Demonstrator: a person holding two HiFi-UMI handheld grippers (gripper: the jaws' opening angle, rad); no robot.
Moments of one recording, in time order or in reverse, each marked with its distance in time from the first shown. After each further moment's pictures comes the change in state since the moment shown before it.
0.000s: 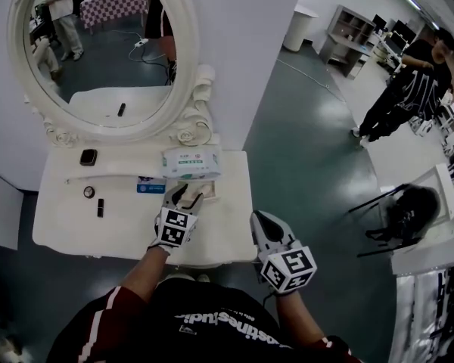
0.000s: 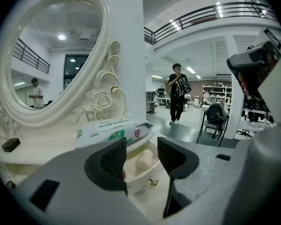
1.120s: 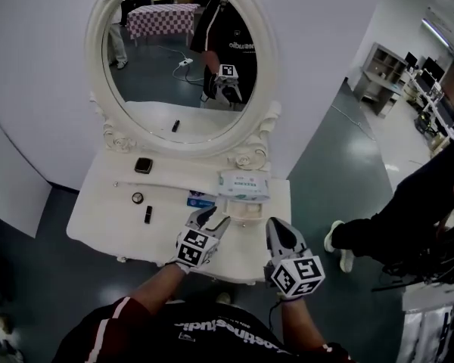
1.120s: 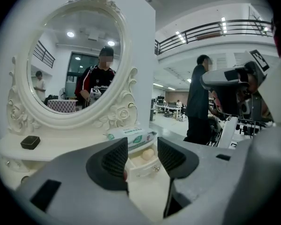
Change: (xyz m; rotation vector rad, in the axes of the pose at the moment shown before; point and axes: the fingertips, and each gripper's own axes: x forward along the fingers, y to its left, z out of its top) left arm -0.101 0.044 0.017 -0.092 -0.083 -0.040; right arm 0.055 0.092 0.038 -0.010 -0.089 0.063
